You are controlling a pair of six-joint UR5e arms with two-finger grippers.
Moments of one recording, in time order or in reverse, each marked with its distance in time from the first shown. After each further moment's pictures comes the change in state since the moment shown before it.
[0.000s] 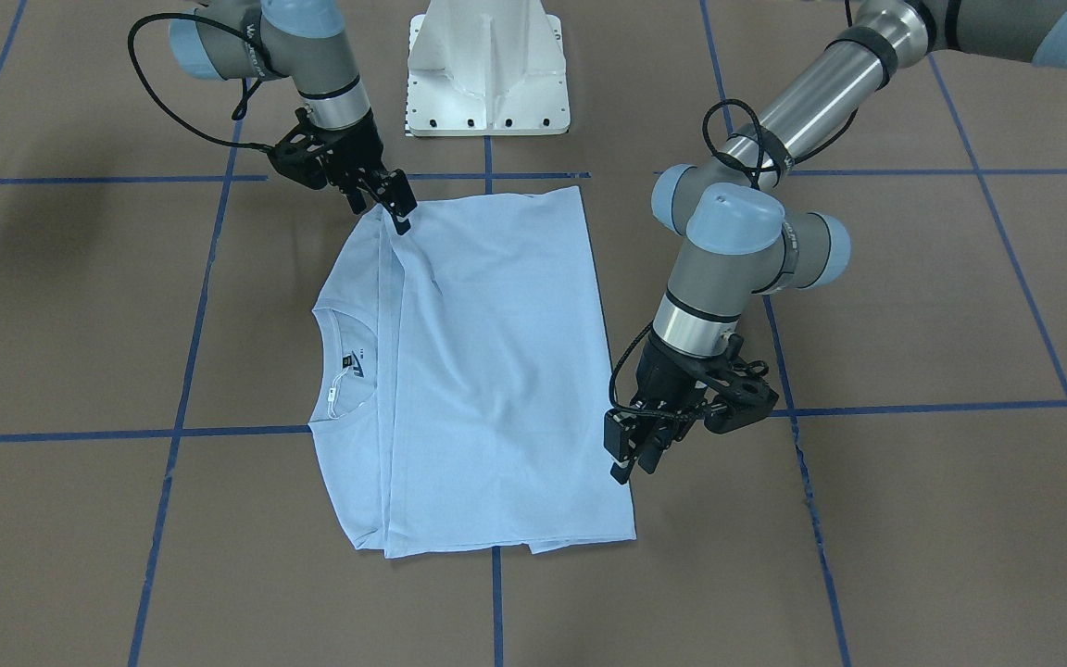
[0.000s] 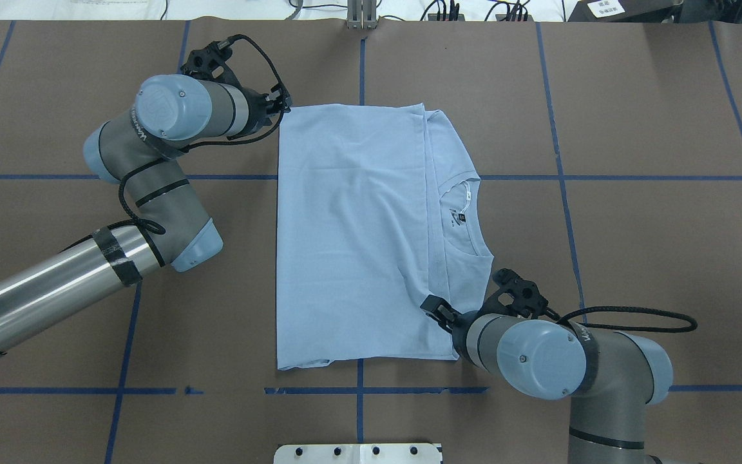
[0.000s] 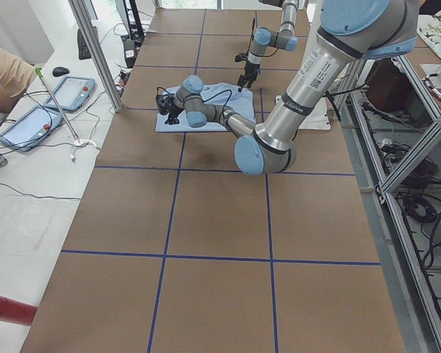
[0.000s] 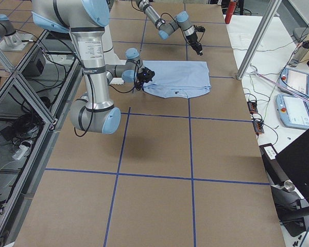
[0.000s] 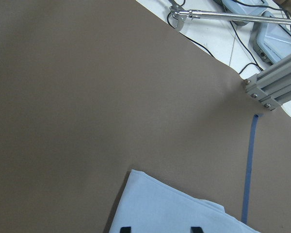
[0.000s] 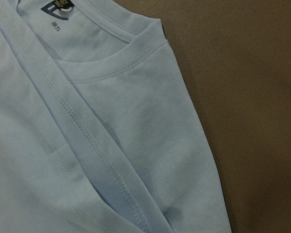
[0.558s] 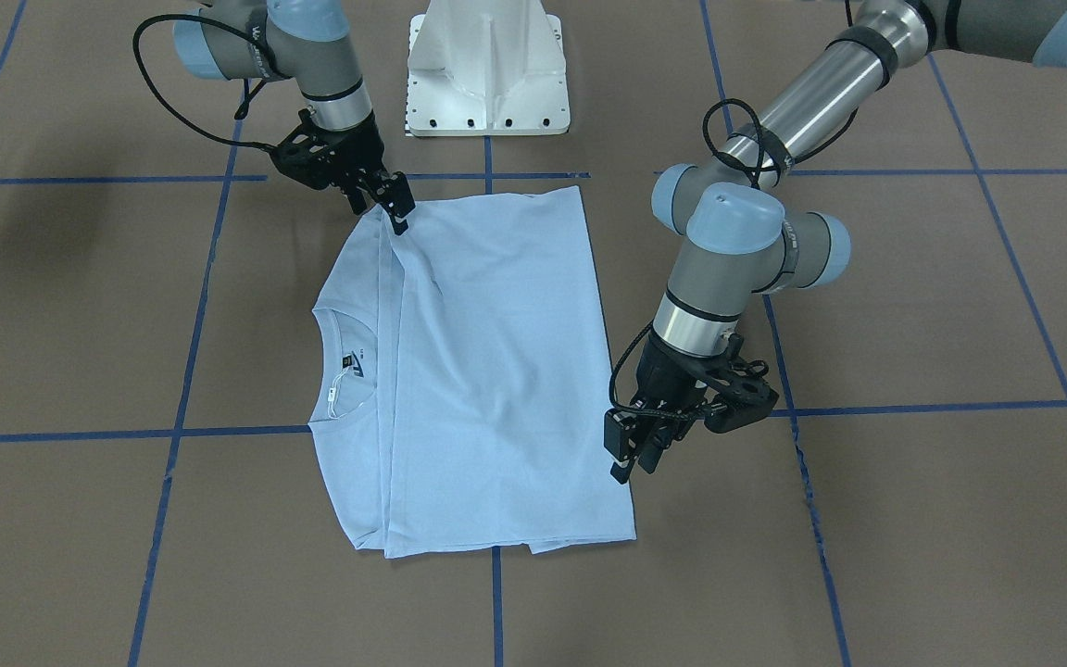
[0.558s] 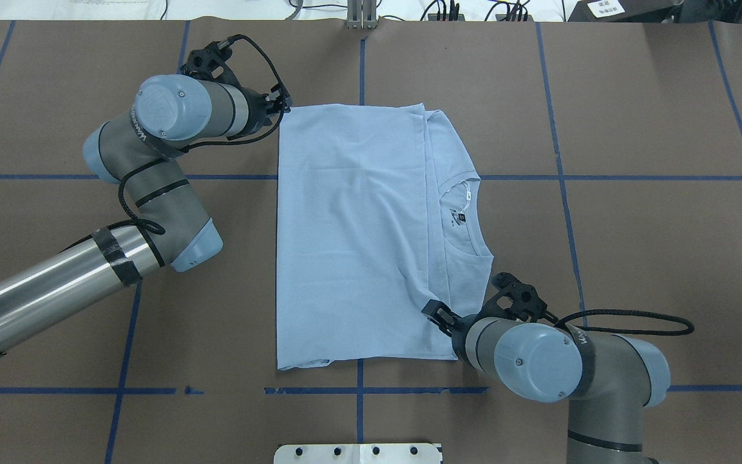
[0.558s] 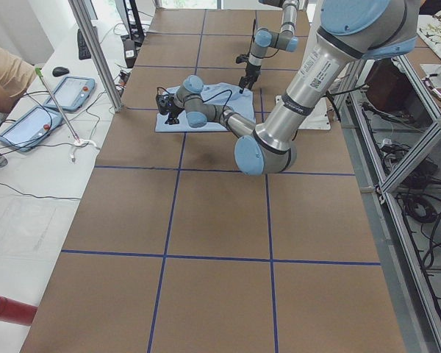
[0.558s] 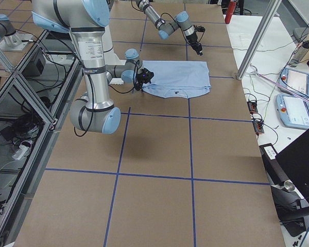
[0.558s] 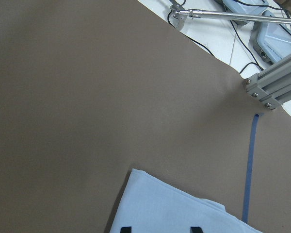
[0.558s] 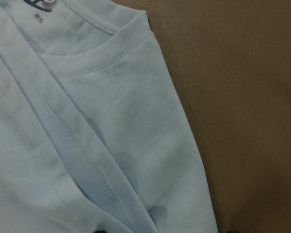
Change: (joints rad) left arm 0.000 0.001 -0.001 0.000 0.000 0.000; right arm -0.009 0.002 -0.004 -0.025 0.002 0.011
